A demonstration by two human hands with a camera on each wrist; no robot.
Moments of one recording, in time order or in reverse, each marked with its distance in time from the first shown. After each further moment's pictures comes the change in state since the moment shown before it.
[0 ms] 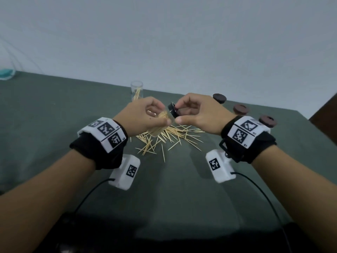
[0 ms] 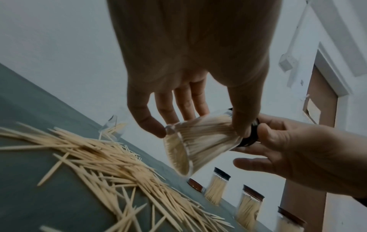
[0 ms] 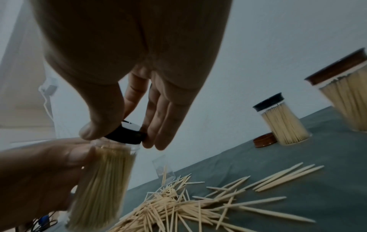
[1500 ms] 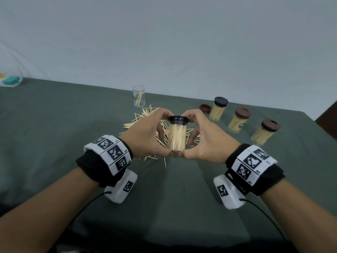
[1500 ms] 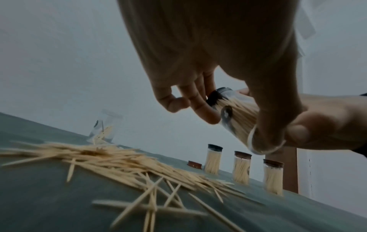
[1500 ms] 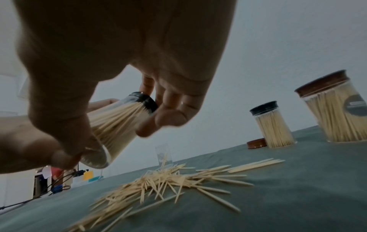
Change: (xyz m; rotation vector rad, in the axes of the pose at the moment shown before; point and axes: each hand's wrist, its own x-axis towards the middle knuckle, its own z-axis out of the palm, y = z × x) left_hand -0.017 0.010 0.014 0.203 -0.132 0.221; right_hand -0.039 0.005 0.011 -0.227 -0.029 0.000
